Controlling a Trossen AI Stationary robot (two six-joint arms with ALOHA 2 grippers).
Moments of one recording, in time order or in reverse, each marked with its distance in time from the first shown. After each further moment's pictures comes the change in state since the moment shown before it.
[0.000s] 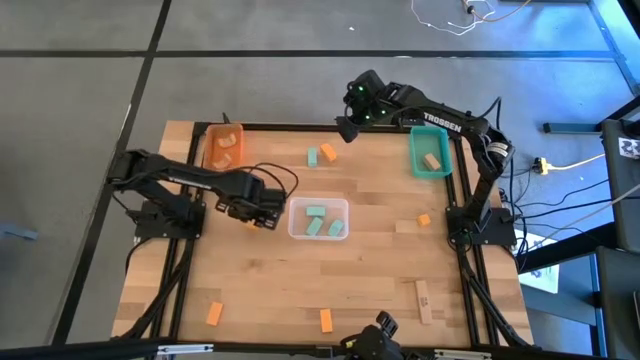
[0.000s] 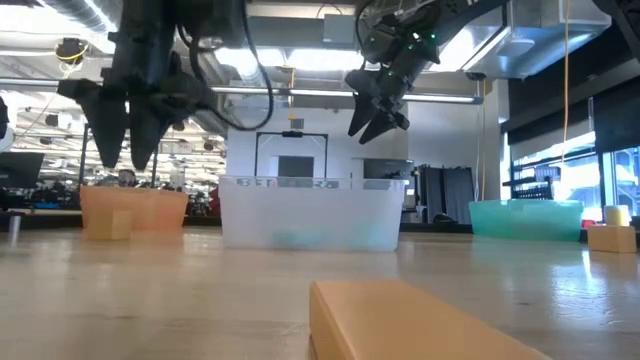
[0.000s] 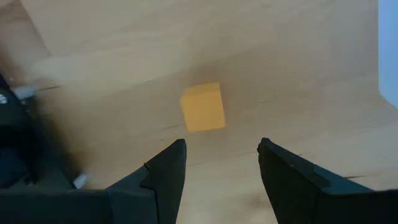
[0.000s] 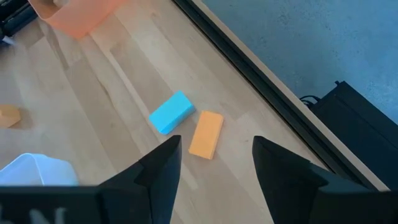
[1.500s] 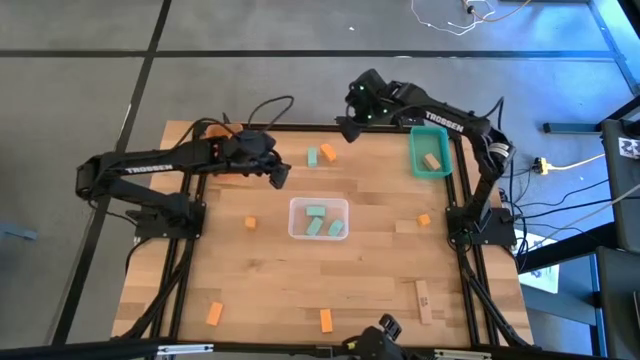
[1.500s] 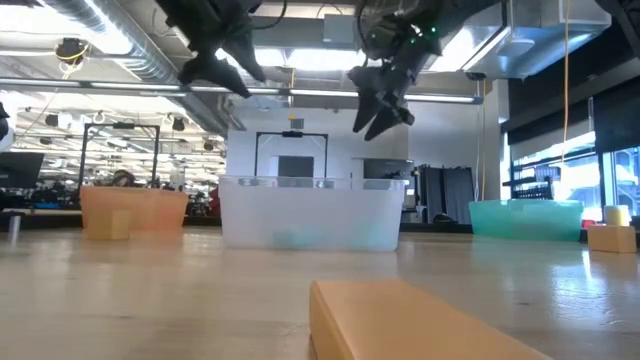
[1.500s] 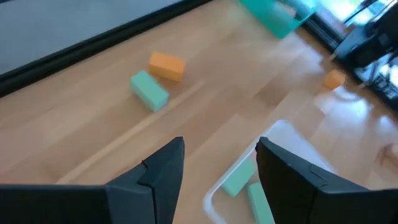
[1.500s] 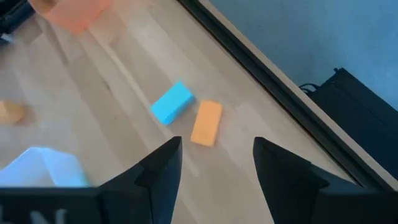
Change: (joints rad) left arm 0.269 -0.319 0.001 0.583 -0.202 0.744; right arm 0.002 -0.008 0.026 -0.073 0.010 0.027
